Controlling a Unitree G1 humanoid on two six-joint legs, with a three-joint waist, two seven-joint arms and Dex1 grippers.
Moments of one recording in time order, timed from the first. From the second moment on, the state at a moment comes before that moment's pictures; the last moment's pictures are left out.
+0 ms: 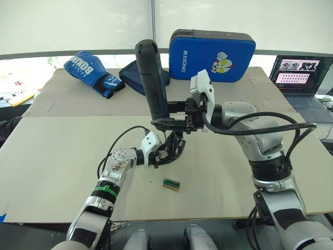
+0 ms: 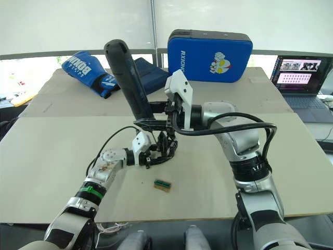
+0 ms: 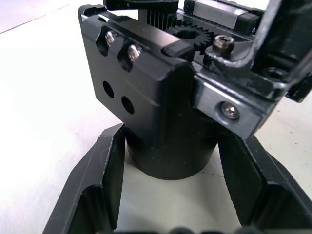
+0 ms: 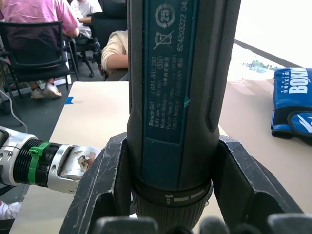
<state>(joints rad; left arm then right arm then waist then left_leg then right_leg) -0.61 0.26 -0.15 0.55 -0.12 0.02 -1.01 -0.90 -0.41 0.14 -0.12 0.49 0.64 1.00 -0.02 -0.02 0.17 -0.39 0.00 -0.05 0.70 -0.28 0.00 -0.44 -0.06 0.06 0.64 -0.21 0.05</state>
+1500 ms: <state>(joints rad) -0.61 0.26 -0.15 0.55 -0.12 0.02 -1.01 -0.91 -0.41 0.15 -0.11 0.46 0.64 1.00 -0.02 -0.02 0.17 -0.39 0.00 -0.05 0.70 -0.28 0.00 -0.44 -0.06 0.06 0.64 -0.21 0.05</state>
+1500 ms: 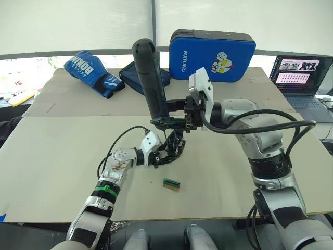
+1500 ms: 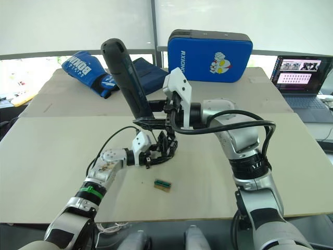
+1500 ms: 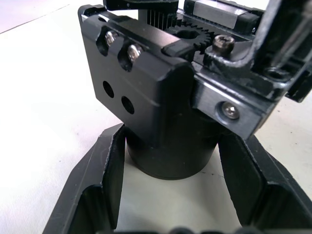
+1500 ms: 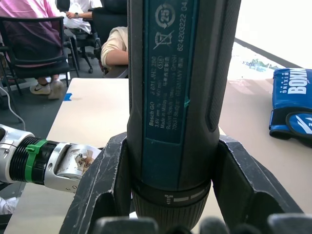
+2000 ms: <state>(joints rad) -0.61 0.26 -0.15 0.55 -0.12 0.02 -1.01 -0.91 -0.41 0.15 -0.11 0.45 0.62 1.02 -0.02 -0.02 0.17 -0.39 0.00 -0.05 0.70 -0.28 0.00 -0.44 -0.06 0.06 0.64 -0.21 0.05</state>
